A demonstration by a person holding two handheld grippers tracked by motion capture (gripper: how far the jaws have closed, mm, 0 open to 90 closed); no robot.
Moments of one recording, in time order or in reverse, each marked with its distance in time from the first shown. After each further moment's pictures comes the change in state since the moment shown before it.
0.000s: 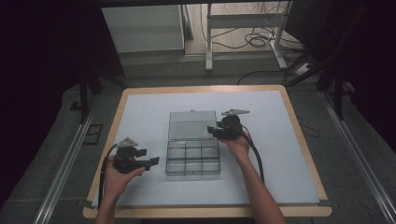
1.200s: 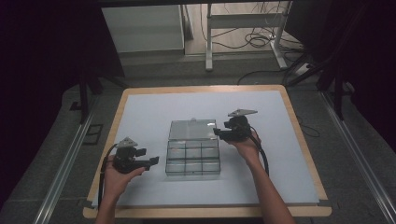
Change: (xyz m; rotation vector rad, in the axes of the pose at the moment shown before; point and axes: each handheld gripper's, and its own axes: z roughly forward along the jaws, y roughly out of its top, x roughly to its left) left arm 0.000 0.000 -0.002 -0.017 0.017 0.003; right arm -0.002 0.003 -0.036 0.014 -0.014 -0.061
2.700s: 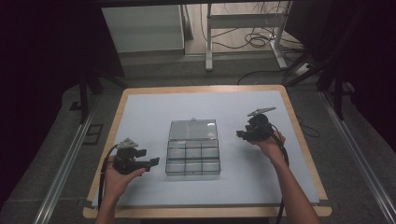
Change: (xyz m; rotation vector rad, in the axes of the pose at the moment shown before) left arm -0.001 -0.002 0.001 0.007 0.000 0.006; right arm -0.055 -0.013 -0.035 0.180 -0.090 -0.016
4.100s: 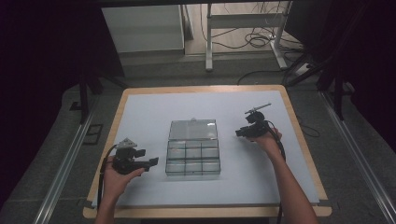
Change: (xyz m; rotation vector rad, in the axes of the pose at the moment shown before) left arm 0.002 -0.001 0.000 0.001 0.002 -0.005; right arm -0.021 0.005 0.033 0.100 0.099 0.053
